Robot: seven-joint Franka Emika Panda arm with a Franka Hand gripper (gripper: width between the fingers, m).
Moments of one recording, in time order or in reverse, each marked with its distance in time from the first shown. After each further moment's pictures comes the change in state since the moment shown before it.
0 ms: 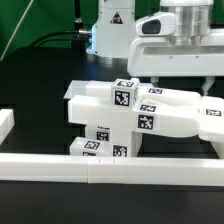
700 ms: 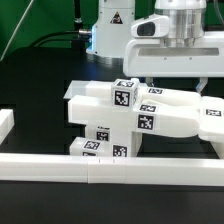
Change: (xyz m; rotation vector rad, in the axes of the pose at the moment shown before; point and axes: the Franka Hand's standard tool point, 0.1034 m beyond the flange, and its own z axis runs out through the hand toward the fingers) arm -0.013 0.000 0.011 -0.008 -0.005 -0.011
